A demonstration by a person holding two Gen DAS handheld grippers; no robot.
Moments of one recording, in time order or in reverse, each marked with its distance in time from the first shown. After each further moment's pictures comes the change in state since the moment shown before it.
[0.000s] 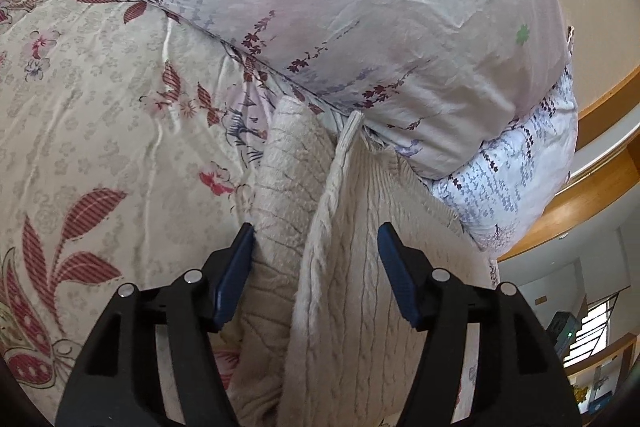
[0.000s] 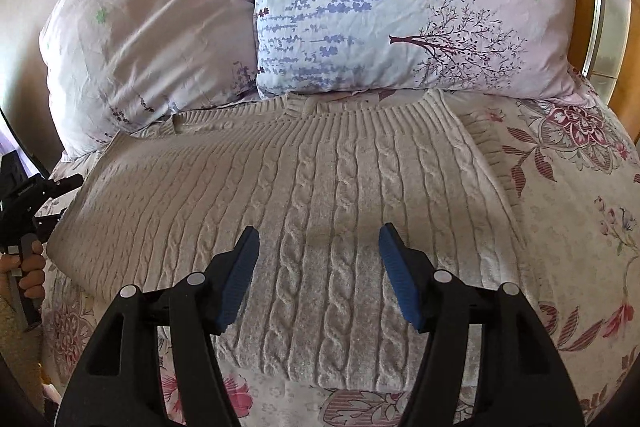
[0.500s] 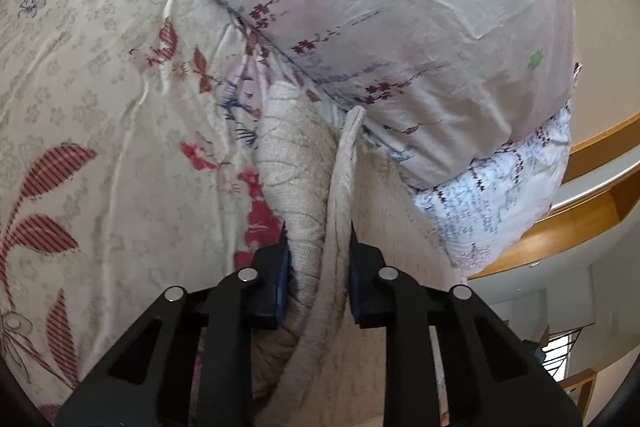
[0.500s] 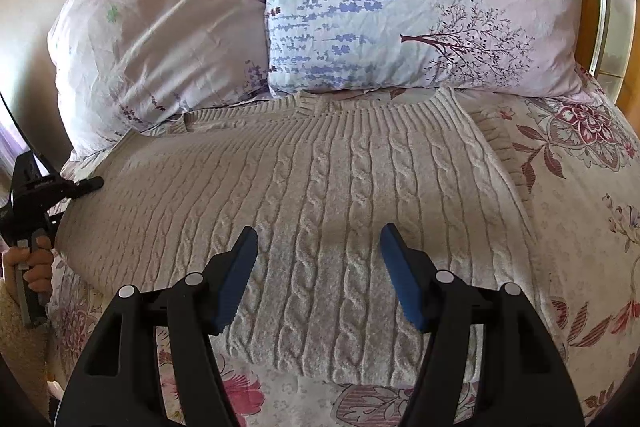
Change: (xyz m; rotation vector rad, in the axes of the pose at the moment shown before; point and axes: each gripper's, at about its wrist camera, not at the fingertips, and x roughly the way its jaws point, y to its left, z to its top) left arm 0.011 0.004 -0.002 -0.146 0.020 -0.094; right arm -0.002 0.004 -0.002 -0.013 -0.005 0.038
